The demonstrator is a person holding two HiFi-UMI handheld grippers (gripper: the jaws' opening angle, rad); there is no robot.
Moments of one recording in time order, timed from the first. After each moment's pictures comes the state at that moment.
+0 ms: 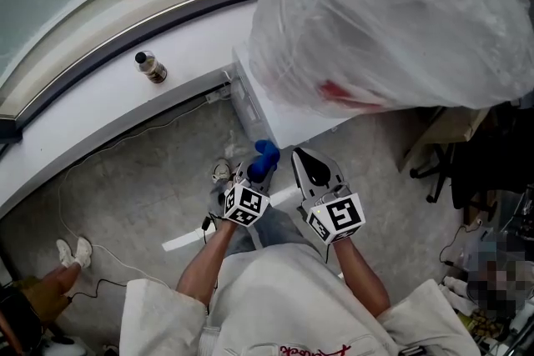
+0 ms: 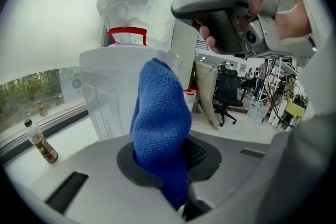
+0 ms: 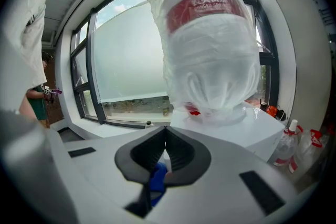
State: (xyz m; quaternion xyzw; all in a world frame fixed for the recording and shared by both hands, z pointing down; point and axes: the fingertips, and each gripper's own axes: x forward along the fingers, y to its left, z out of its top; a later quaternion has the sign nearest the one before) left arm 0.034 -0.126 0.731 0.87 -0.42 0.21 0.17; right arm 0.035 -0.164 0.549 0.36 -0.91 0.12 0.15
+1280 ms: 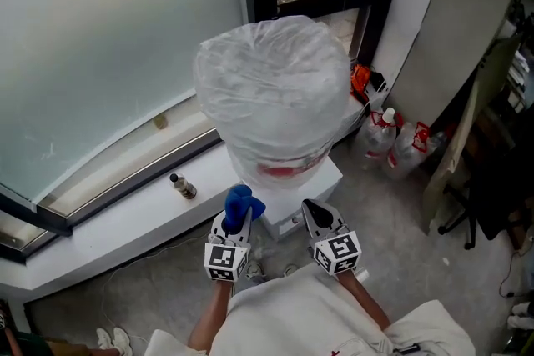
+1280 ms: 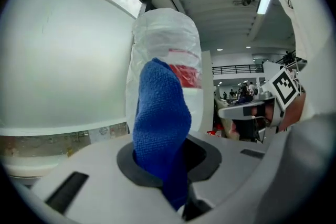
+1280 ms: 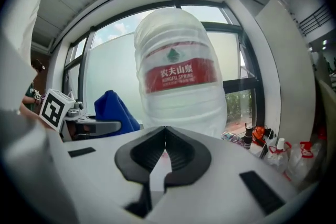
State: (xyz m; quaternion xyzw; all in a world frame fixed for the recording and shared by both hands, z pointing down) left arm -0.041 -0.178 0.457 0.83 -0.55 0.07 0.04; right arm 0.106 -0.192 0.450 0.42 -0.90 0.08 0.04
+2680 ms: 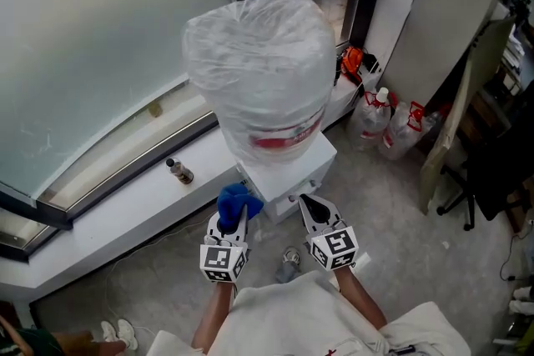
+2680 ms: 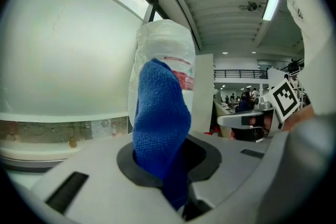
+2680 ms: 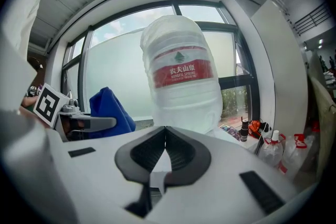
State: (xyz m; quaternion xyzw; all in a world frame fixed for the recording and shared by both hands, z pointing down) left arm -0.035 -0.123 0.457 0.83 -0.56 0.05 0.07; right arm 0.116 -0.143 0.461 0.44 -0.89 0.09 0.05
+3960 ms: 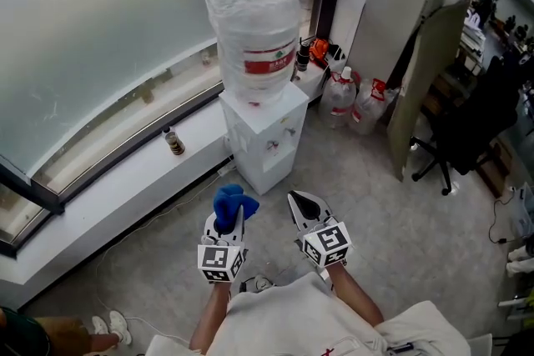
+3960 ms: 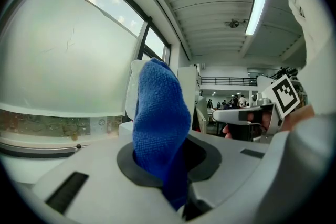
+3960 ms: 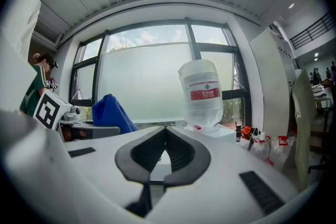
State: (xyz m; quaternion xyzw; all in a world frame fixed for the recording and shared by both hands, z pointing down) left arm -0.031 0.159 0.441 0.85 -0.53 0.02 0.07; right arm 0.102 0.148 0.422 0.46 -0.89 0.05 0.03
